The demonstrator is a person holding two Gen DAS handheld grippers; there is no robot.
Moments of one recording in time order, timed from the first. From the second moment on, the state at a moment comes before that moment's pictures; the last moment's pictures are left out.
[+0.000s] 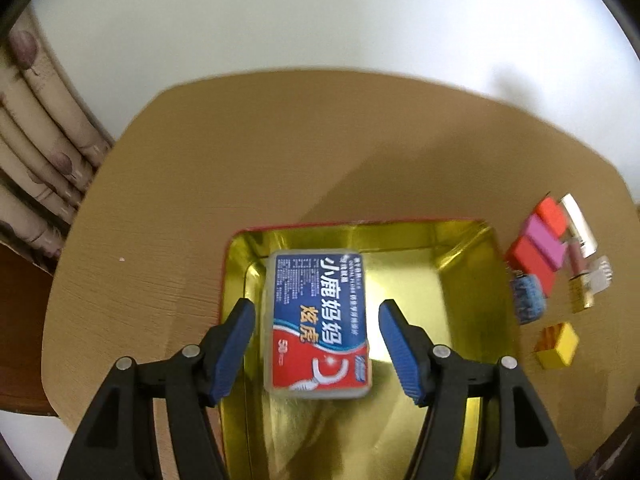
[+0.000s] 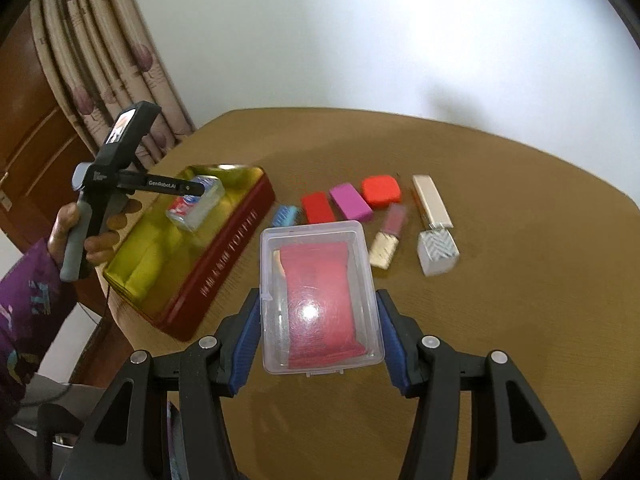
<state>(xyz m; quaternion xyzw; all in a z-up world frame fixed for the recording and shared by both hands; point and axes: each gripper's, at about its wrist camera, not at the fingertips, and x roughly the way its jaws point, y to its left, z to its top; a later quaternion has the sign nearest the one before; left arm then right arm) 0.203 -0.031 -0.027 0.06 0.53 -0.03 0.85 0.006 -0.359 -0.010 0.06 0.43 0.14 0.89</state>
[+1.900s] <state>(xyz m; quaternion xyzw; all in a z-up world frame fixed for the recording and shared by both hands) -0.040 -0.032 0.024 -0.01 0.39 0.02 0.92 0.030 -0.318 -0.034 0.07 0.40 0.03 0.91</state>
